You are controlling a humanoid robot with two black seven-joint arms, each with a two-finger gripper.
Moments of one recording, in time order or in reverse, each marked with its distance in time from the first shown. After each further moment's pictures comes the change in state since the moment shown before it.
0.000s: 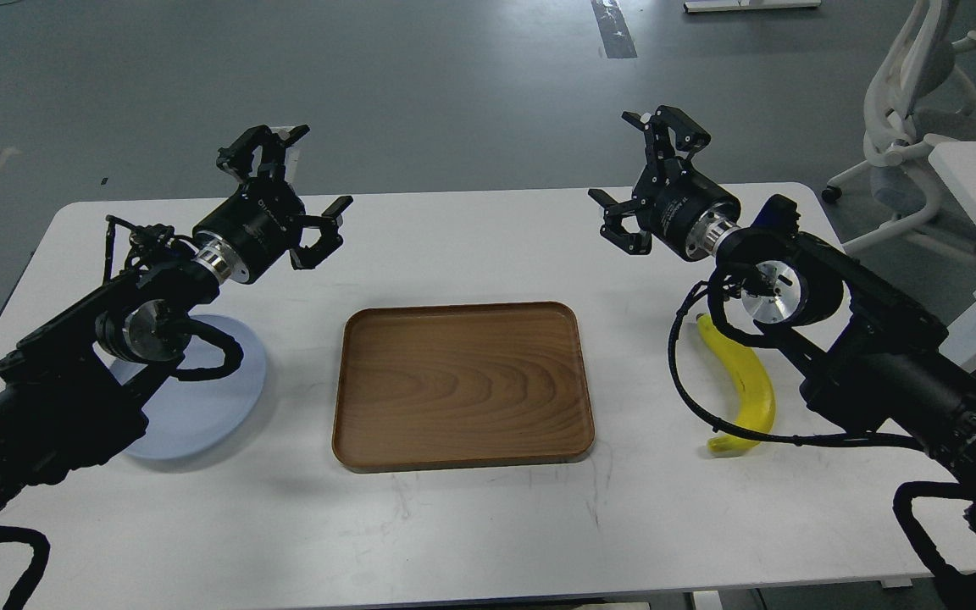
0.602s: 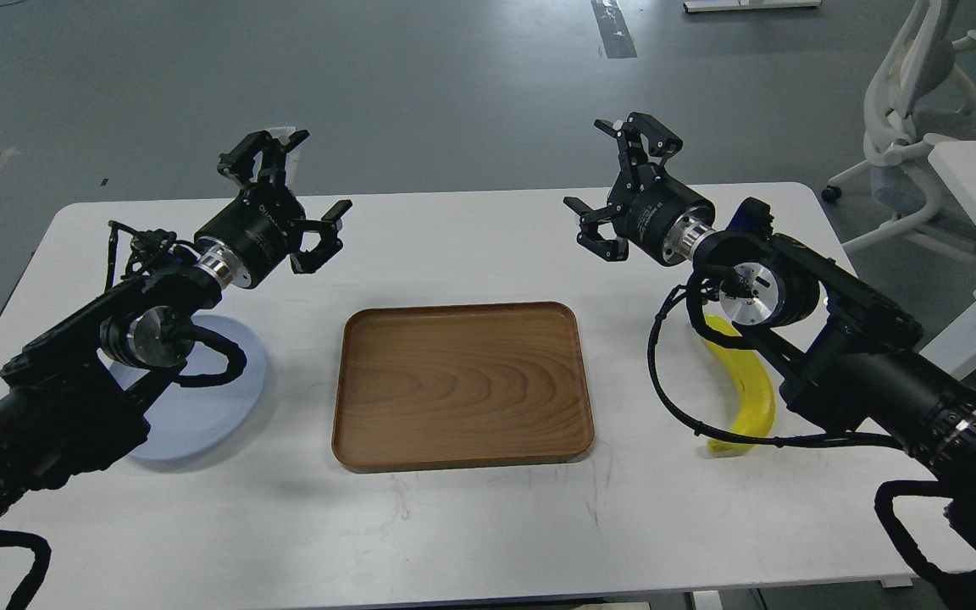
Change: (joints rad) left arm 0.009 -0.001 0.003 0.000 0.007 0.010 -0.025; right arm 0.016 0.037 -0.014 -0.006 -0.001 0.000 -0.010
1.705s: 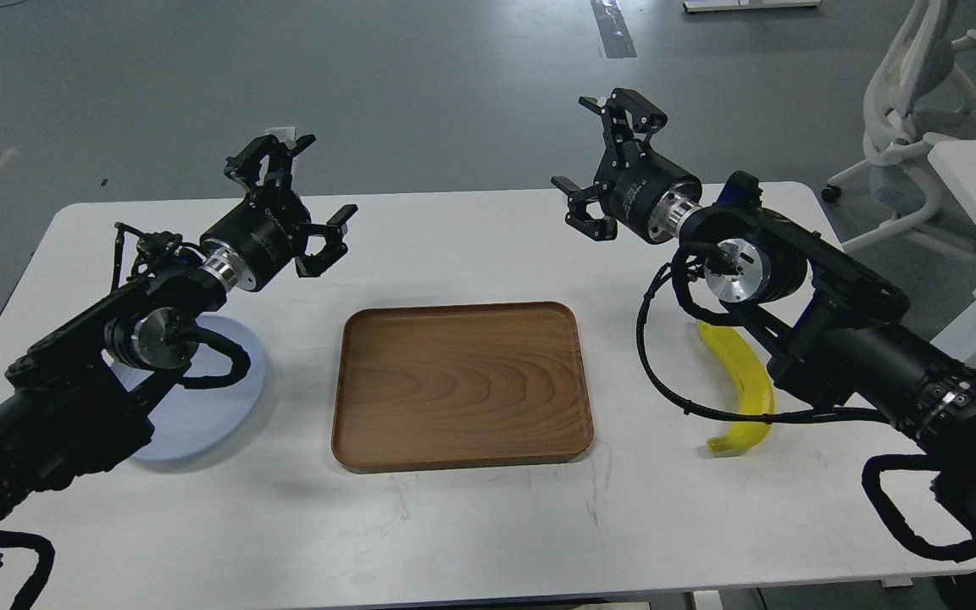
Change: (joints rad) left arm 0.002 -0.007 0.001 -0.002 0.001 0.000 0.009; right arm 0.078 0.029 -0.041 -0.045 0.000 -0.013 0.000
